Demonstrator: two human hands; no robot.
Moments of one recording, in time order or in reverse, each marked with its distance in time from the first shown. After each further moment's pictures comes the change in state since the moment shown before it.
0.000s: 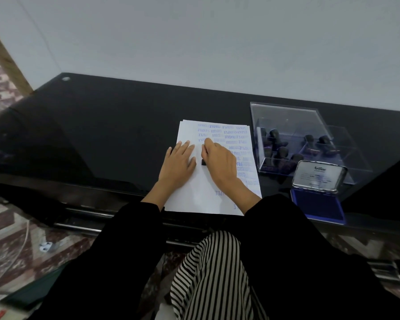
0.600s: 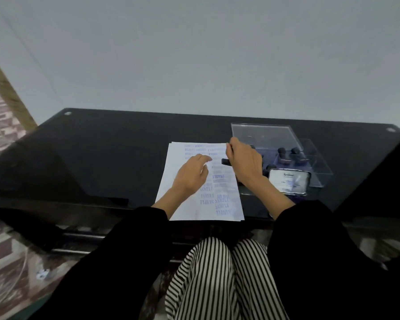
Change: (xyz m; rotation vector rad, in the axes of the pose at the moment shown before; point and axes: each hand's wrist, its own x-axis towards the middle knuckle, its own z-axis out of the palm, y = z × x) left_hand -0.011 0.082 -0.035 -0.237 0.129 0.190; right_hand -0.014 0.056 -0.098 -0.043 0.134 0.058
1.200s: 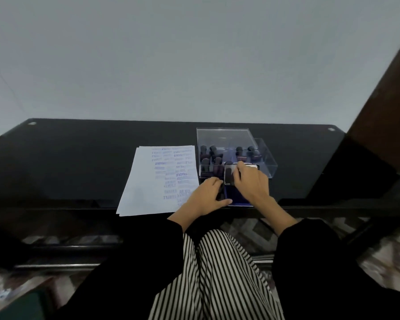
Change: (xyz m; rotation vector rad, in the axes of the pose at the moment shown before) left_hand -0.033 0.113 0.068 0.047 -0.317 0.183; right_hand -0.087 0.096 -0.055 -0.132 -0.042 0.122
